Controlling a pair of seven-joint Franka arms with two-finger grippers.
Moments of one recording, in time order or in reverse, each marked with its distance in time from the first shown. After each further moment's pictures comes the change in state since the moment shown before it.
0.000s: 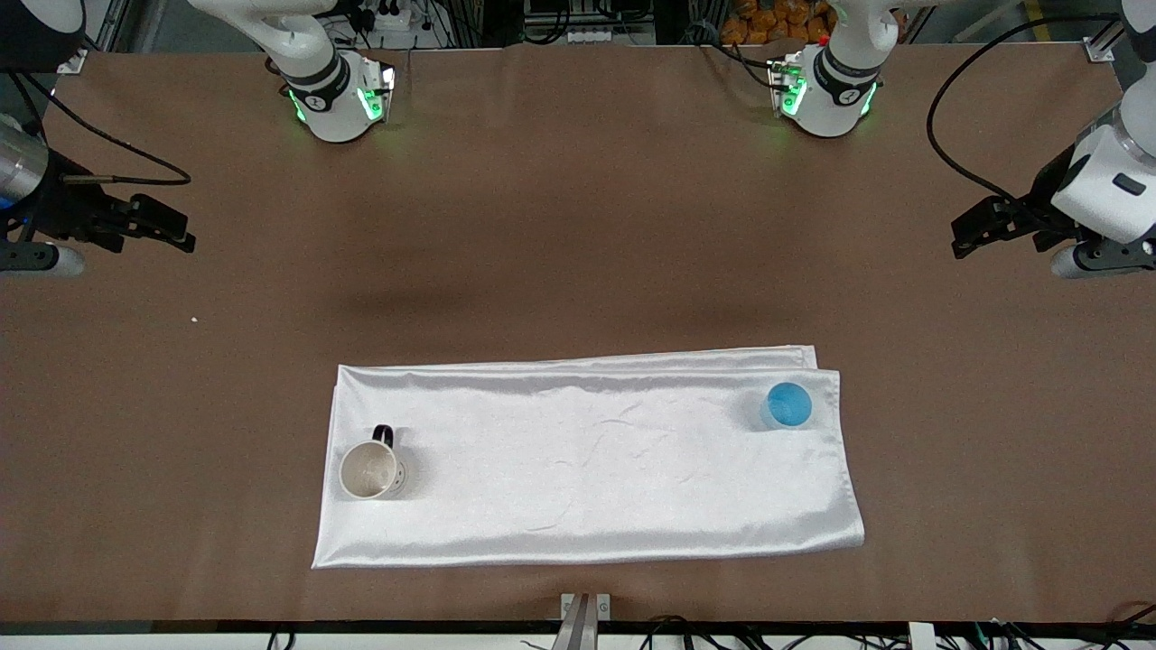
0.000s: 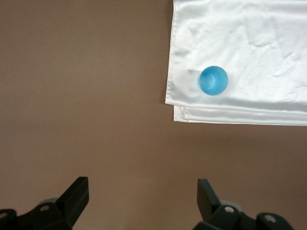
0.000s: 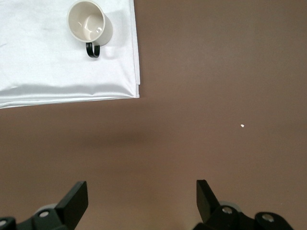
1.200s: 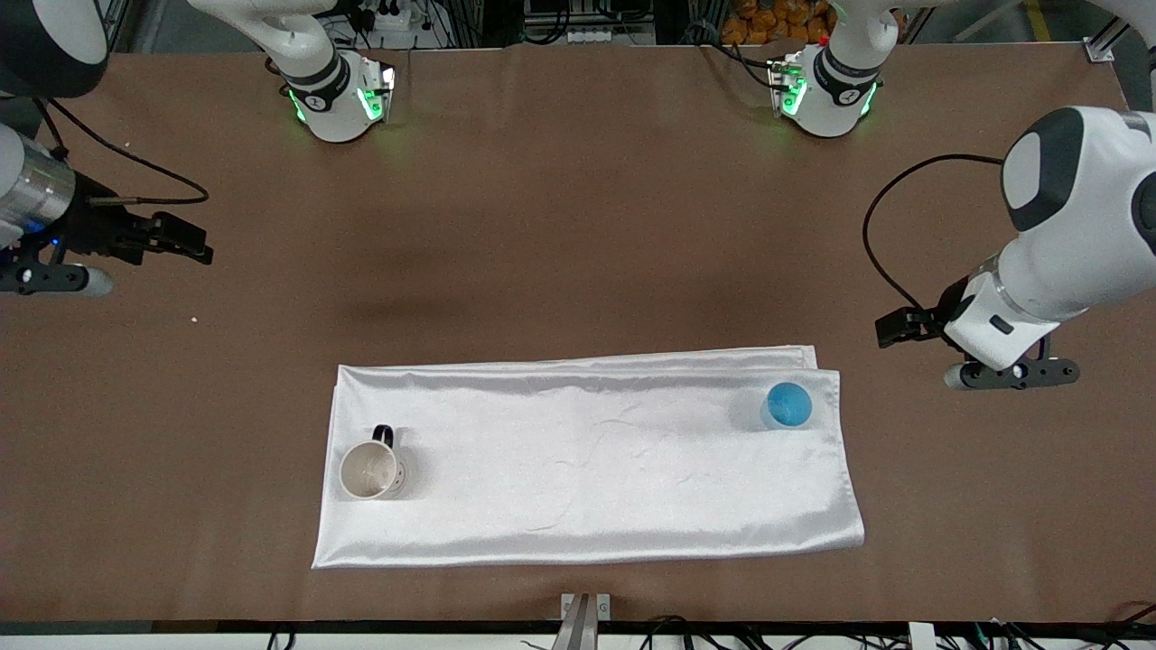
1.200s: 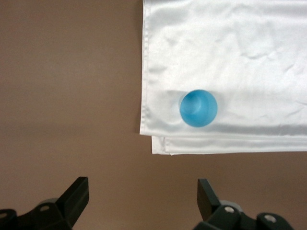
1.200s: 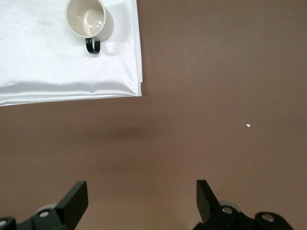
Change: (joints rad) left arm -0.034 0.245 -0.009 -0.028 -0.026 0.268 0.000; right arm 0.019 0.052 0.006 -0.002 0.005 0.022 0.005
